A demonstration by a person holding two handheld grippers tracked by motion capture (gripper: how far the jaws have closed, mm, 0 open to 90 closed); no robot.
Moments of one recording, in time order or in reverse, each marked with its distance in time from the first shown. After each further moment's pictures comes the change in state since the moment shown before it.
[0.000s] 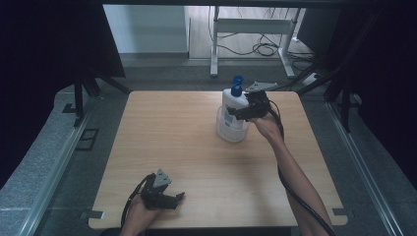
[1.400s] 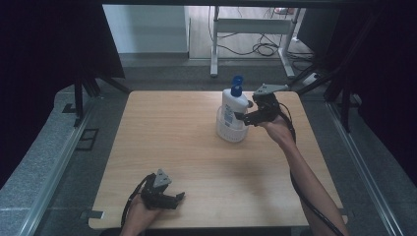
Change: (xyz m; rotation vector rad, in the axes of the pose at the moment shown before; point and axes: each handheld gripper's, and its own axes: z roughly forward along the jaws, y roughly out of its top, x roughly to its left) left arm 0.000 0.000 0.000 0.002 0.002 -0.001; right arm 0.007 -0.001 -0.039 0.019 0.005 -0.028
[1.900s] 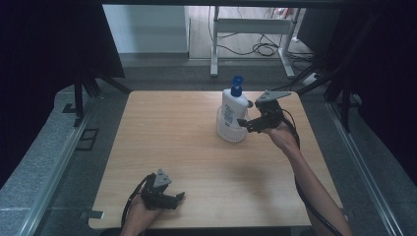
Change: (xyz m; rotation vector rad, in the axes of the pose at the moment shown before) left arm 0.000 0.000 0.000 -0.003 0.000 -0.004; right arm 0.006 -0.017 -0.010 0.026 0.011 0.003
